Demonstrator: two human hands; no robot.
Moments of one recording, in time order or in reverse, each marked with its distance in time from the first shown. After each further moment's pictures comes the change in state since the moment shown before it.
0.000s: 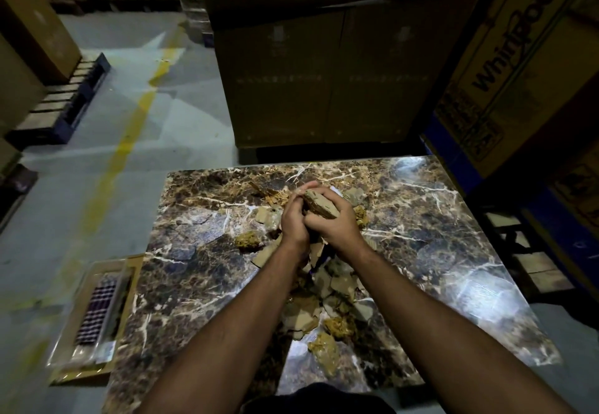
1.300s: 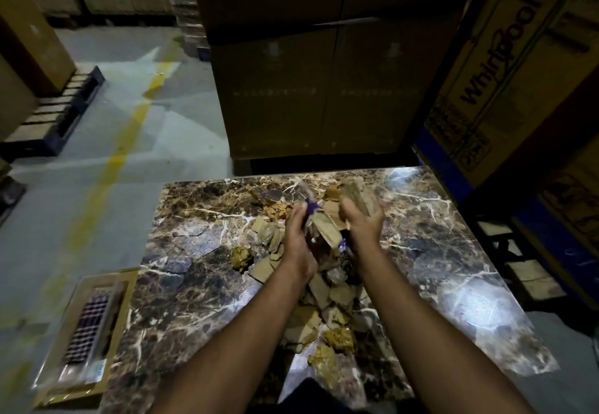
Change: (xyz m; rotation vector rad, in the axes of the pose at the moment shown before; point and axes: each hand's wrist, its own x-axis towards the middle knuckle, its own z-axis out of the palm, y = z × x) left_hand -0.018 -0.001 0.001 -0.163 -0.017 -0.277; right_hand 0.008 -0.013 -0.021 0.468 0.534 0.226
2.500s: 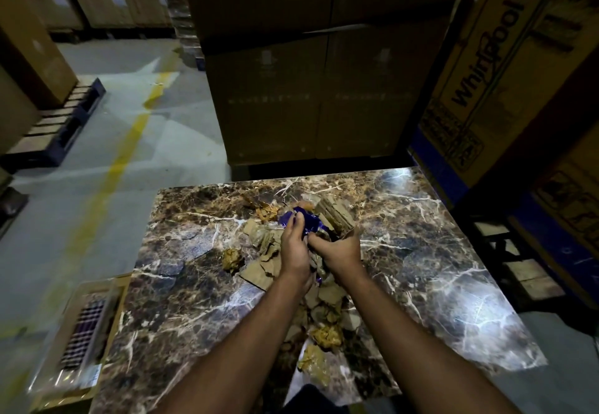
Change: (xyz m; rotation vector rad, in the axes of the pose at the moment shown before) left_hand -0.020 -0.024 0.016 0.075 0.071 0.179; right_hand -0.024 0.025 -0.033 -0.395 -0.275 -0.161
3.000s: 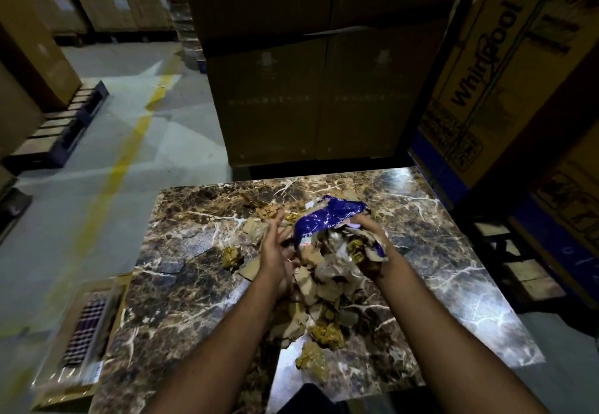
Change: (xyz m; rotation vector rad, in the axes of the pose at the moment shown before) left_hand 0.010 0.005 -0.042 0.049 0.009 -0.140; right_hand -0.003 -0.020 -0.073 0.223 -0.204 0.354
